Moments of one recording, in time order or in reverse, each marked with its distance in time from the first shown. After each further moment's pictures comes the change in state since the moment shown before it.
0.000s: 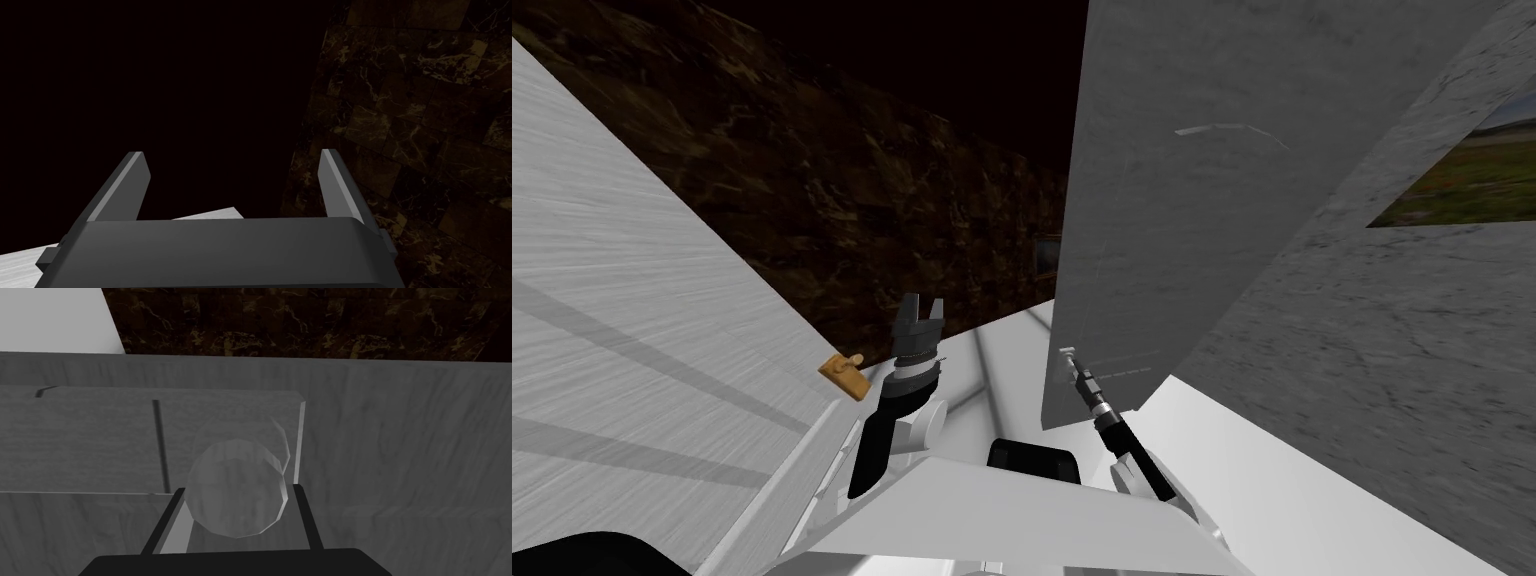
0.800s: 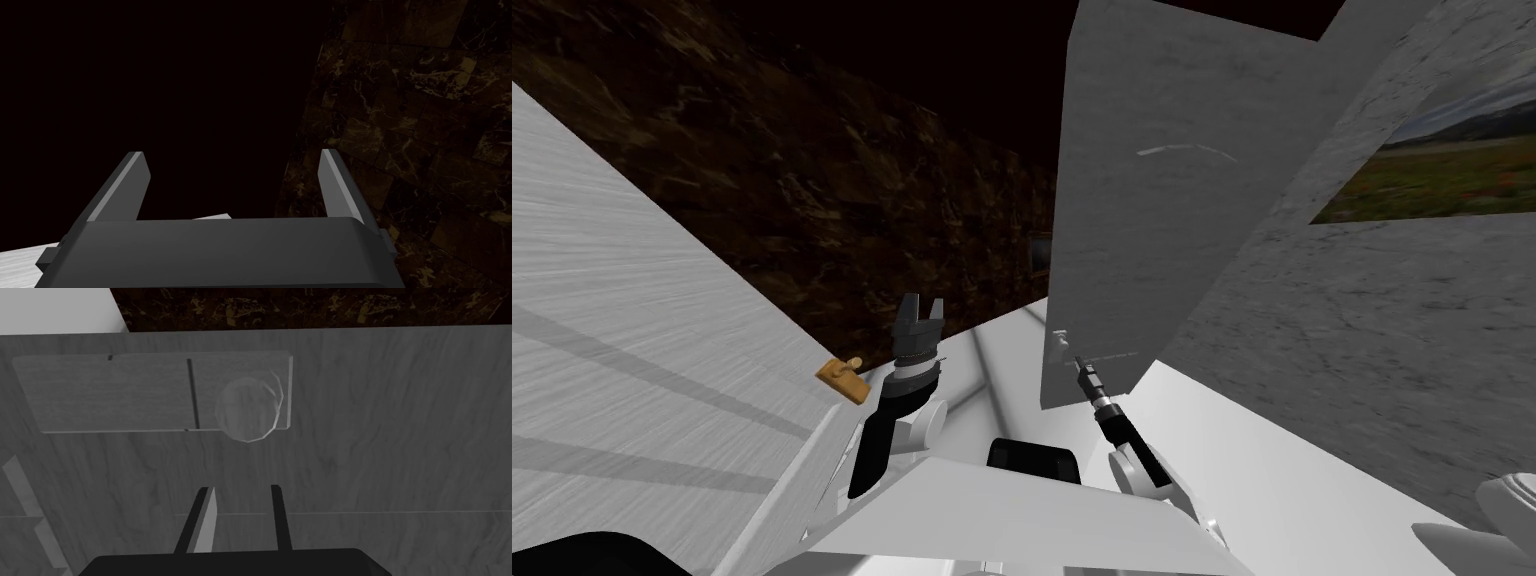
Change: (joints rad) arm -0.017 0.034 -0.056 0.005 -0.021 0.035 -0.001
